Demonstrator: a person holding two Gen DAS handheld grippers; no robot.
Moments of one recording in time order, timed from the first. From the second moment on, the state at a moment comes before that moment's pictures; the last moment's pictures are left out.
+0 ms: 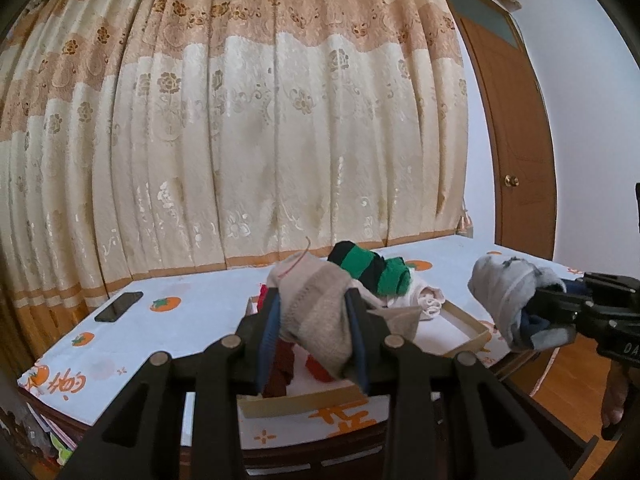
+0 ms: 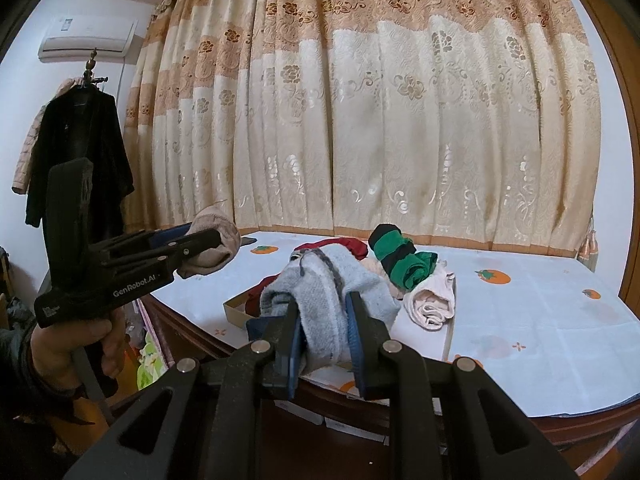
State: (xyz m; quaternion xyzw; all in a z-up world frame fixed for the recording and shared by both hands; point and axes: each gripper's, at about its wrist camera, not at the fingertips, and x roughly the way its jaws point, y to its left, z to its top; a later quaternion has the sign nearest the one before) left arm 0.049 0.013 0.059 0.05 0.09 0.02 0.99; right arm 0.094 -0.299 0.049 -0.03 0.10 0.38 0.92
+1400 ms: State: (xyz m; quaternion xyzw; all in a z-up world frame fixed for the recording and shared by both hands) left arm 0.151 0.001 0.055 0.05 0.17 -0.01 0.98; right arm 0.180 -0.274 0.064 -0.02 0.14 0.36 0.92
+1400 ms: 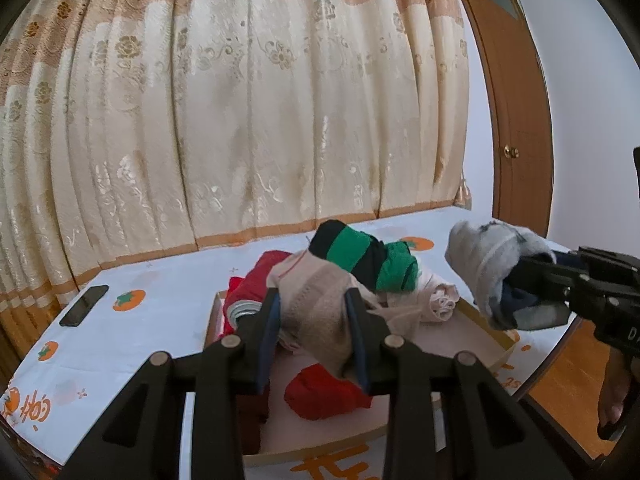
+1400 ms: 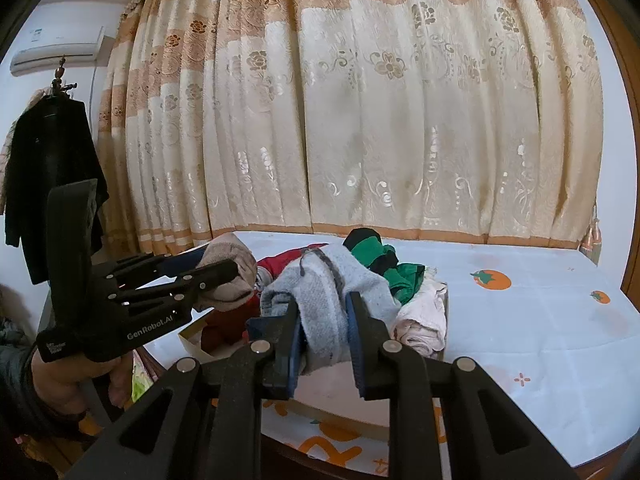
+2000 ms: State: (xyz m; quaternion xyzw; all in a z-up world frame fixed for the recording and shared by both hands) left arm 0.191 -0.003 0.049 0.06 0.23 -0.02 0.97; right arm 0.217 -0.263 0.059 -0.02 0.18 0.35 0.92
